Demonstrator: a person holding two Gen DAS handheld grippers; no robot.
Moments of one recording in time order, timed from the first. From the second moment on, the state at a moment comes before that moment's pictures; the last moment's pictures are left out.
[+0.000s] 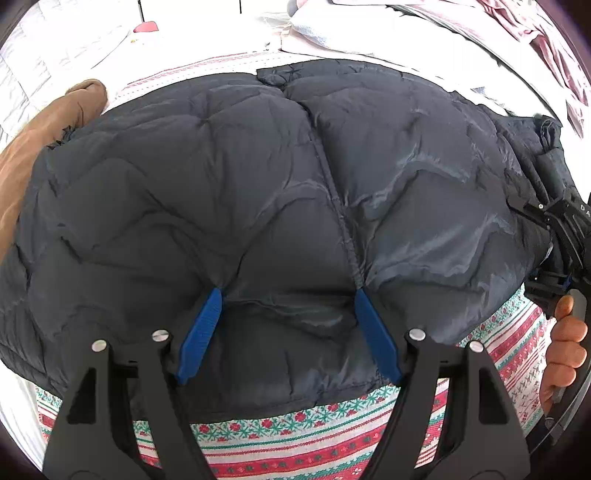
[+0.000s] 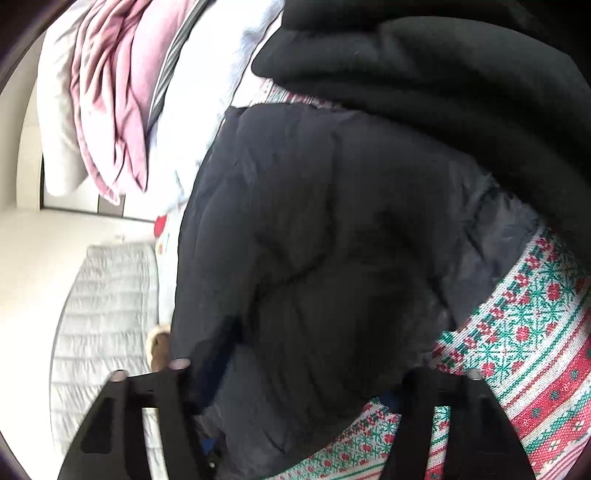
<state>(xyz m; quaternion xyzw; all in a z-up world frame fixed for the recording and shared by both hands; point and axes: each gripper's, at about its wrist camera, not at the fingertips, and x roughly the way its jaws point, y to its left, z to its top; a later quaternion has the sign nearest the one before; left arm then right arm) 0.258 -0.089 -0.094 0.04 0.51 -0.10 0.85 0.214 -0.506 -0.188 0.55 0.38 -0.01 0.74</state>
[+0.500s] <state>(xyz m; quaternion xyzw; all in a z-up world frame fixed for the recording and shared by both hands) 0.253 -0.089 -0.084 0.01 0.50 -0.12 0.86 0.186 -0.465 -0.069 0.31 0.29 -0.02 0.91</state>
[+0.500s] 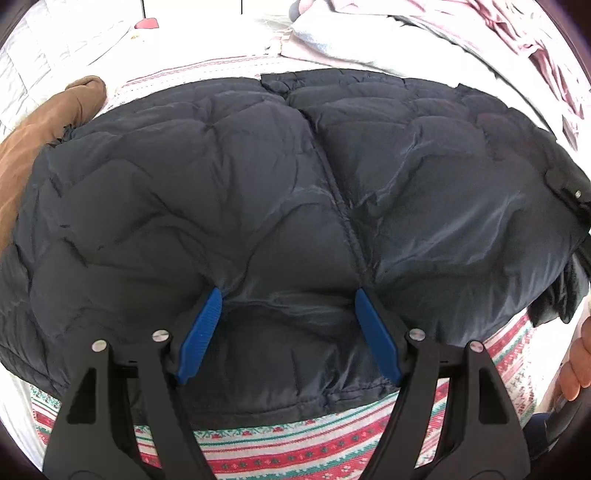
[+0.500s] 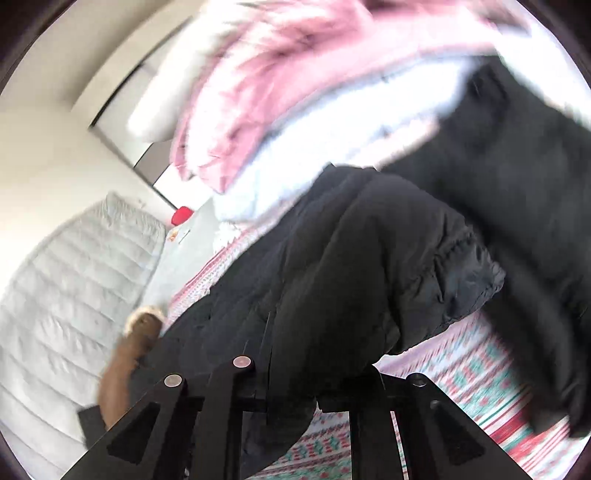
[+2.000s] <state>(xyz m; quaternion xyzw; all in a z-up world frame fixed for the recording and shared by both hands) 0.259 -0.055 -0.035 0.06 0.49 -0.13 0.86 0.156 -0.470 -0.024 0.27 0.24 0.00 0.93</state>
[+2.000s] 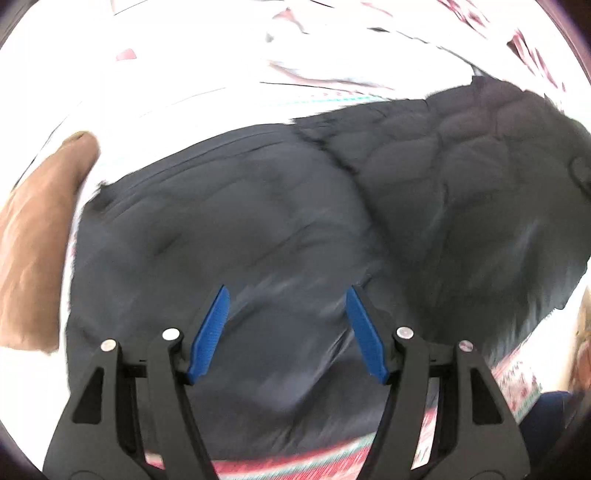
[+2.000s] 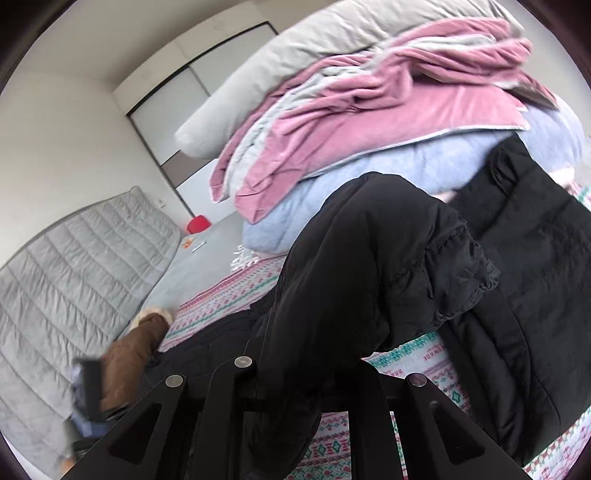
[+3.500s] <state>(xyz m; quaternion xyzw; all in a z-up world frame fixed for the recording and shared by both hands) 0.193 0.234 -0.039 -0.30 0.45 0.03 0.84 0.137 -0.088 -0.061 -0.34 0.10 0.07 0.93</state>
